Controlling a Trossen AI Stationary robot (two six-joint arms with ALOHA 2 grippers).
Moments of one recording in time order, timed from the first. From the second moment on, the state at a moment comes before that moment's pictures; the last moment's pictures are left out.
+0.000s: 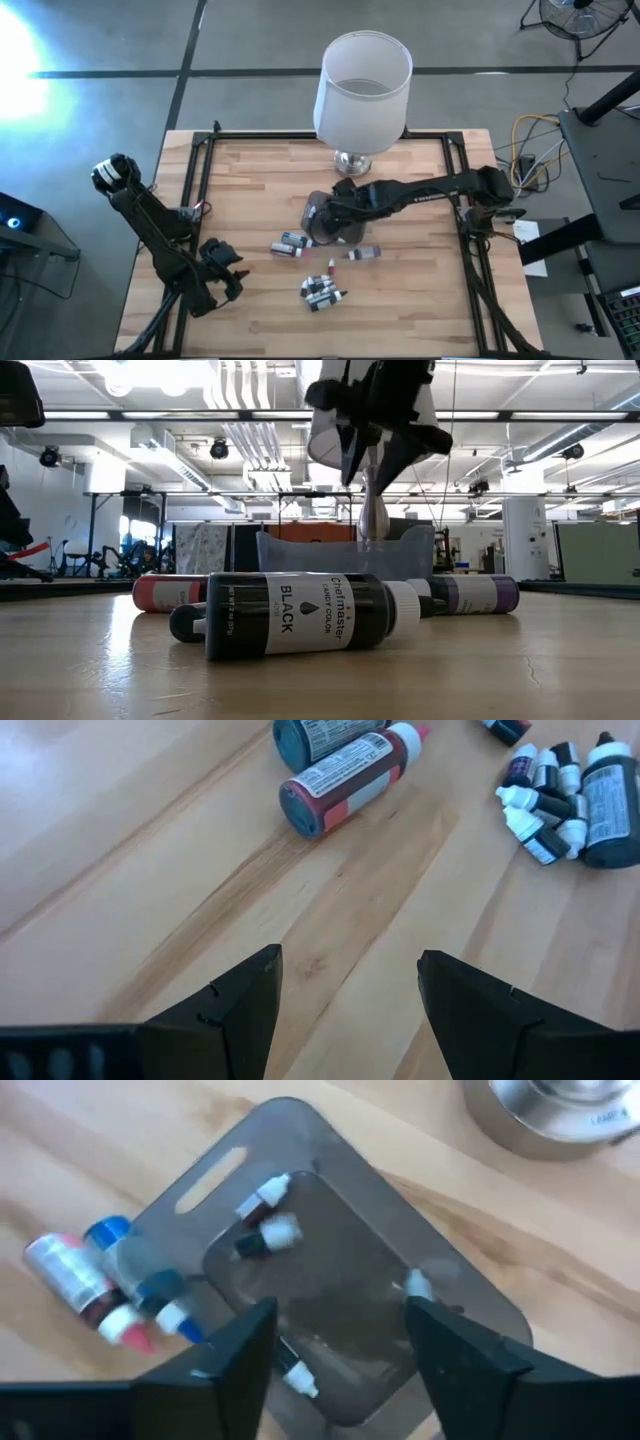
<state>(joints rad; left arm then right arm) -0.98 1.27 0.65 -0.70 -0.69 -1.64 0.11 1.84 1.59 -0.98 0.34 1.08</state>
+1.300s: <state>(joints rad) -0.48 1.86 1.19 -0.48 -0.26 -1.62 0.75 1.44 1.00 -1.20 0.26 1.74</state>
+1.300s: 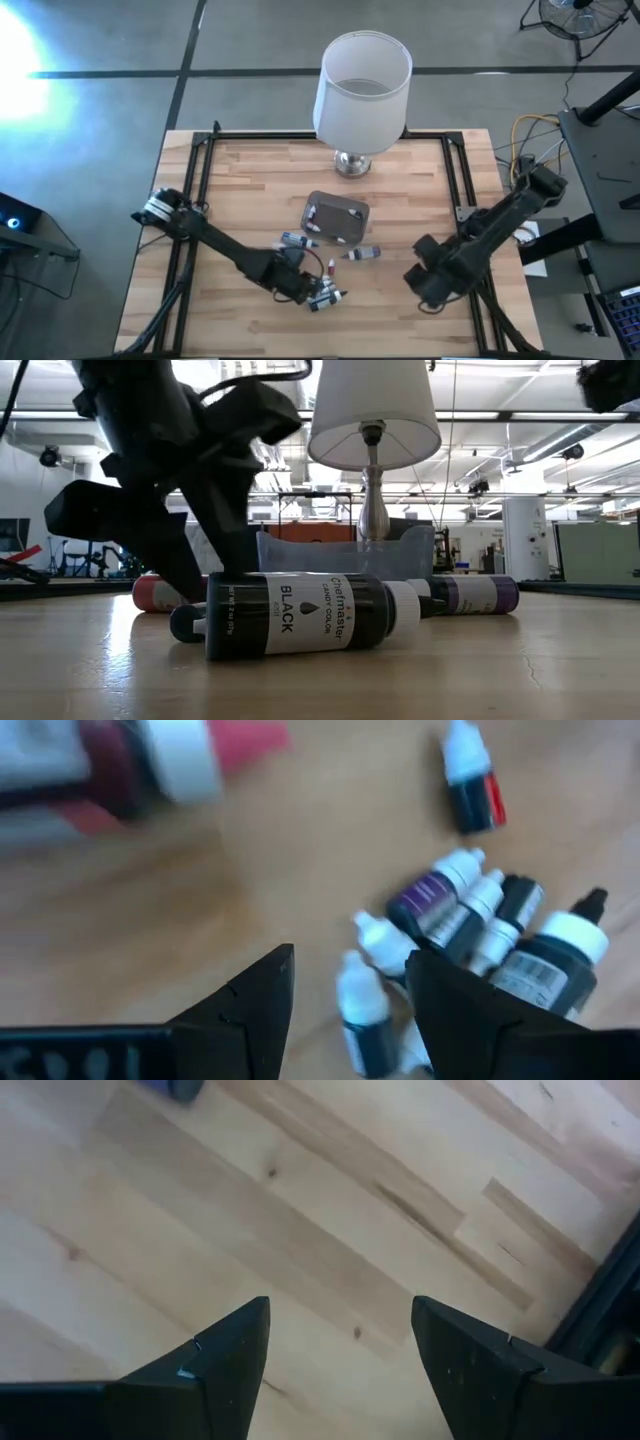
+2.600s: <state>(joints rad) -0.48 1.87 1.32 -0.68 -0.13 -0.91 0.77 1.36 0.91 -1.11 0.41 1.77</state>
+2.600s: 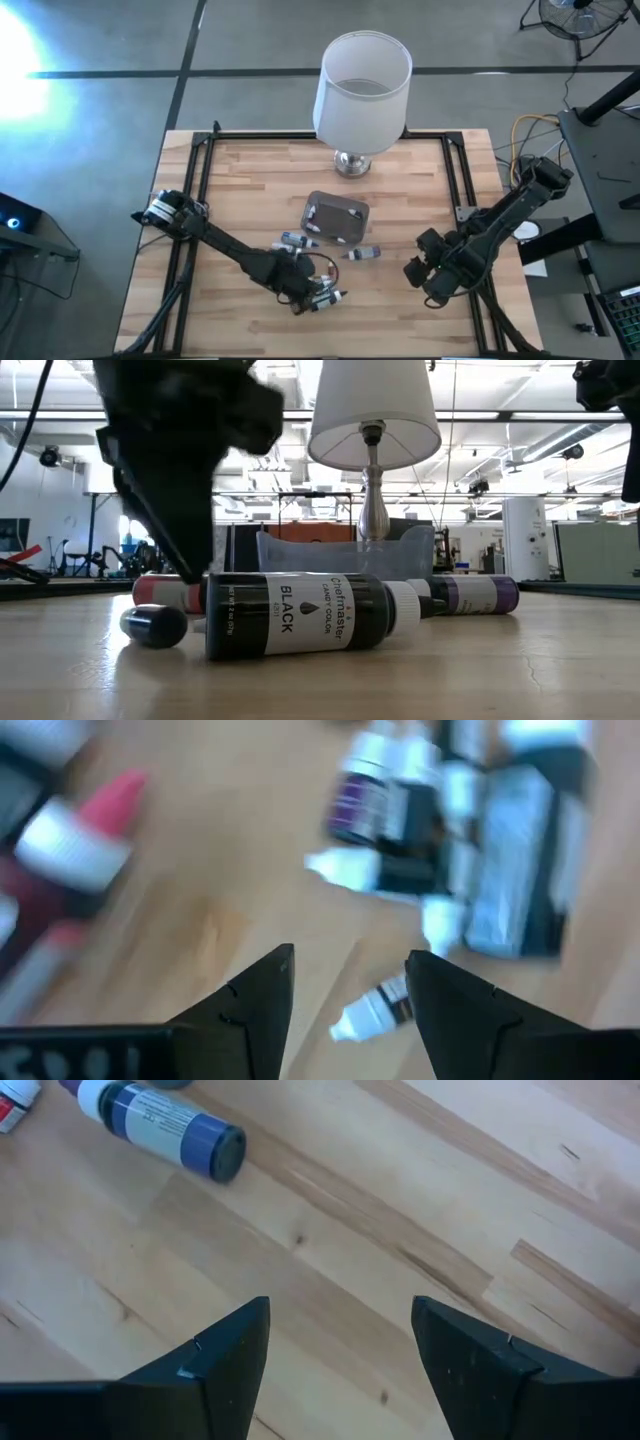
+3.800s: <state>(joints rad) -0.50 1.89 1.22 -0.56 -0.05 -0.21 0.77 1.36 0.87 -1.06 0.38 1.89</state>
